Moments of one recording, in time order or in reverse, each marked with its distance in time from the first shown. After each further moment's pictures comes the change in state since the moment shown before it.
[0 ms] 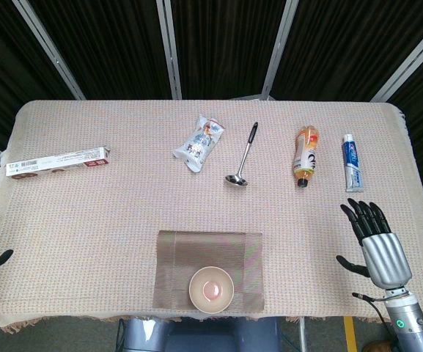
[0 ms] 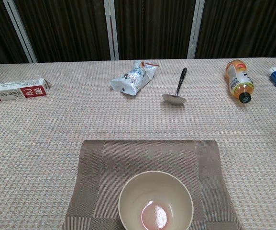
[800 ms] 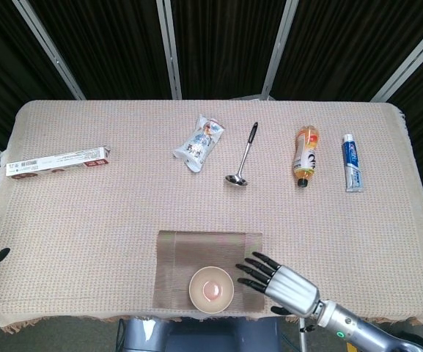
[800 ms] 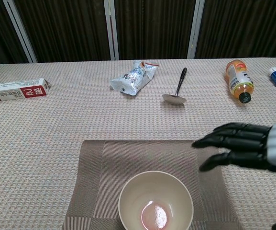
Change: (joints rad) left arm -0.016 -0.027 -0.016 0.038 -0.072 -0.048 0.044; right arm 0.289 -0.108 -0.148 0.019 -0.473 -0.369 0.026
